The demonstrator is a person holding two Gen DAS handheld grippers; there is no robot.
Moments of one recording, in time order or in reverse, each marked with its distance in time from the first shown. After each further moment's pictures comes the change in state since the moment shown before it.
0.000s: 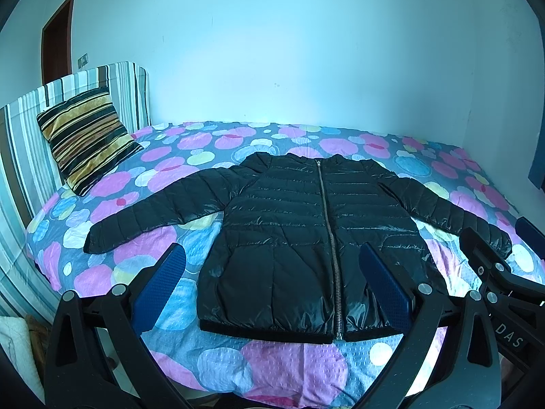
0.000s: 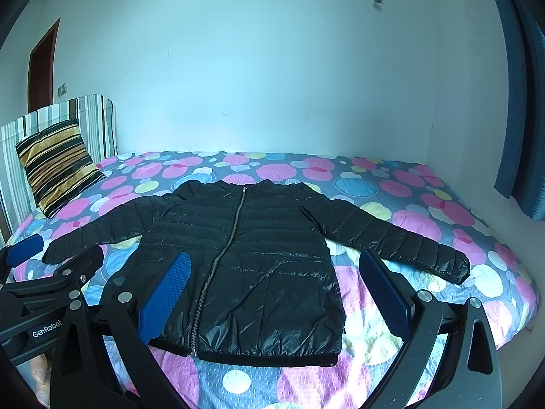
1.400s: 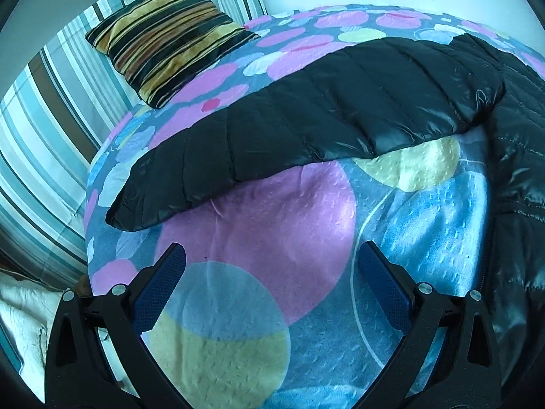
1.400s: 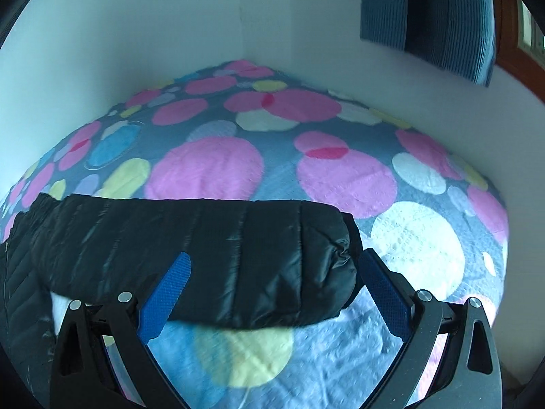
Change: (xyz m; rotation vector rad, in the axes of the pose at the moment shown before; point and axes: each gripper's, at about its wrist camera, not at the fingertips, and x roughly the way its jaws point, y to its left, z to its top) left arm 0.276 0.173 -0.043 -0.093 0.429 0.596; right arm 0.218 -0.336 -0.039 0.497 0.334 -0.574
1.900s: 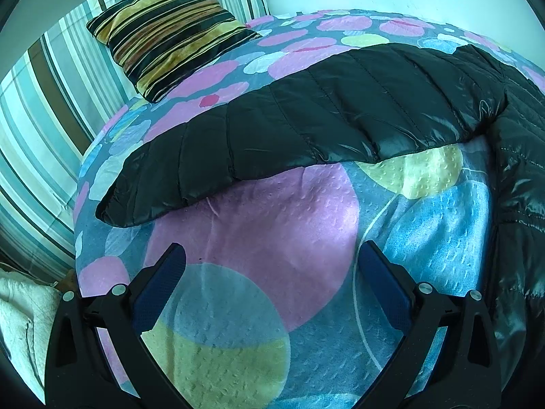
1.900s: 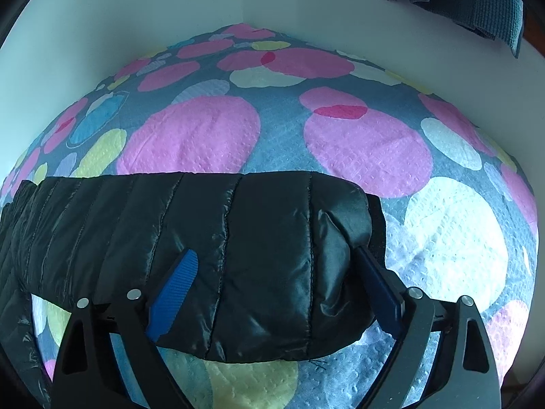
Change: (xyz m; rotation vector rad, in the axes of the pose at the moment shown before) left arm 0.008 0.006 -0.001 -0.046 0.001 -0.046; right arm 0.051 0.003 -0.006 0.000 0.104 0.017
